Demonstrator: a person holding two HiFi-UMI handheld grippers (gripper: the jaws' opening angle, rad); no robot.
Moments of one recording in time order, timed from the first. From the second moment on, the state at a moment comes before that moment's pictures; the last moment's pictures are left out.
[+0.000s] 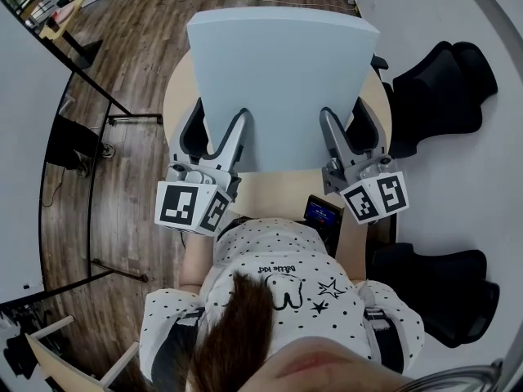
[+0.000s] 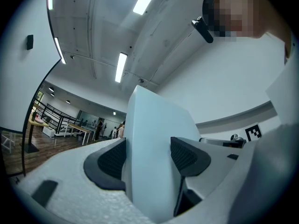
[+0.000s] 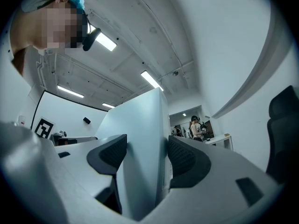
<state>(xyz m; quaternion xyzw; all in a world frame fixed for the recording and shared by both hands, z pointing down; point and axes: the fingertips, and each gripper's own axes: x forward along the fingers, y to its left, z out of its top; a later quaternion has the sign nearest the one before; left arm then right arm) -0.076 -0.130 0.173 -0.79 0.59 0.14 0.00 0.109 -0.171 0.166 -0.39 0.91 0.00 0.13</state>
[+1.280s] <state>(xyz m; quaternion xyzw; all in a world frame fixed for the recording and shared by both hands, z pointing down) -0.077 -0.152 0.189 -0.80 0.59 0.13 -0.04 0.110 -0.189 0.179 -0.41 0.91 -0.02 0.11</state>
